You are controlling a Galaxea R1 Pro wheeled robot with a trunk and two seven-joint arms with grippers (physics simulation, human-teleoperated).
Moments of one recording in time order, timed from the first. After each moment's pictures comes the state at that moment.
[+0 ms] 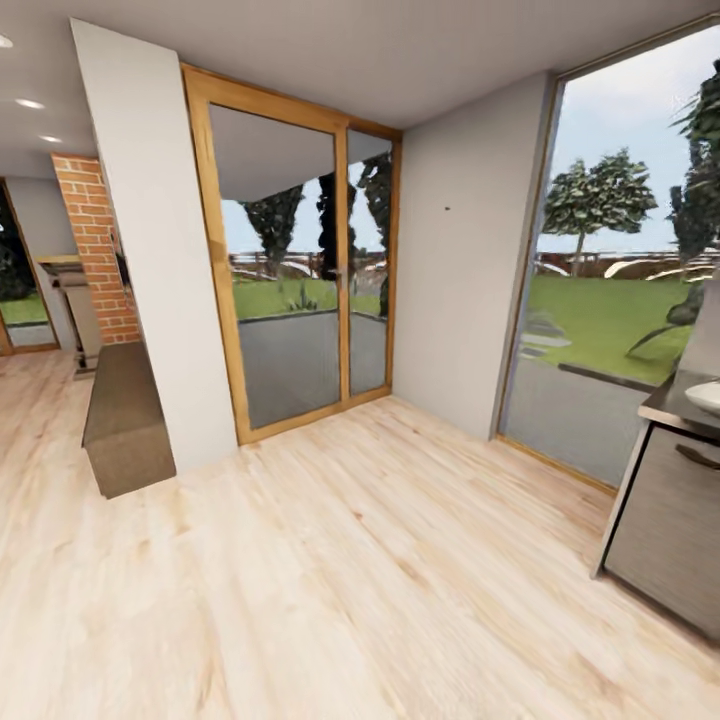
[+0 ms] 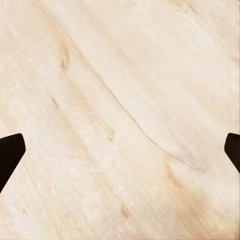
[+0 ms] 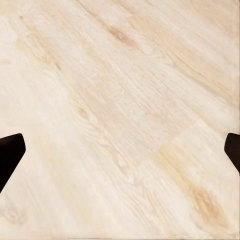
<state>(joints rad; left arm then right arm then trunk) 0.00 0.05 0.01 -0.48 0.01 -0.24 0.00 -0.01 0.01 0.00 -0.55 -0.01 -0.34 0.01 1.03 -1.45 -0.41</state>
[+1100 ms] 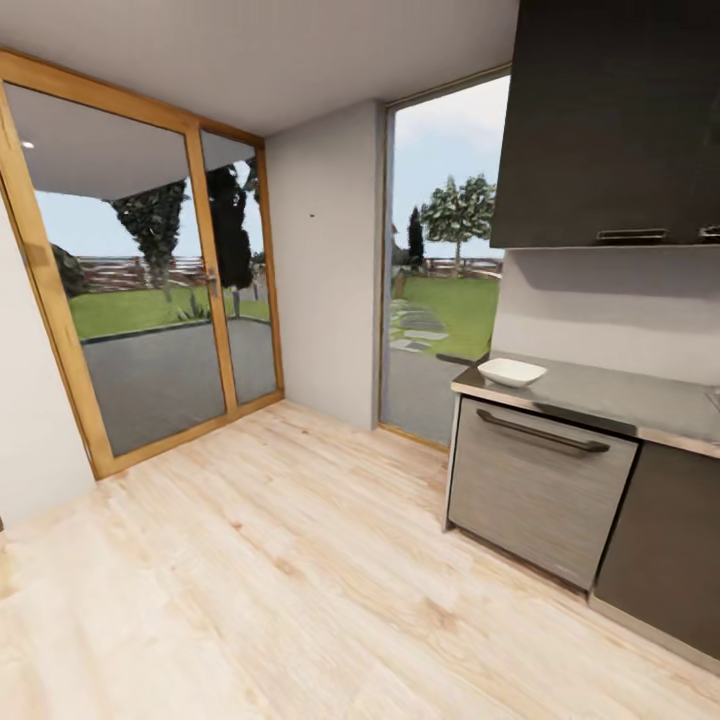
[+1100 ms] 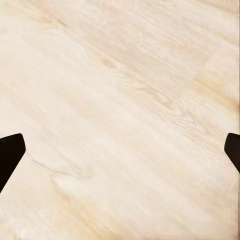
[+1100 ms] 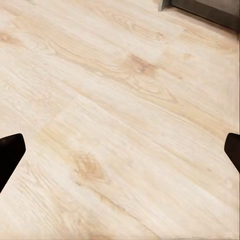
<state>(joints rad) 0.00 0.05 0.01 -0.48 0.01 -0.24 0.00 -0.01 0.01 0.00 -0.55 -0.01 -0.34 0.01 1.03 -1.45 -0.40</state>
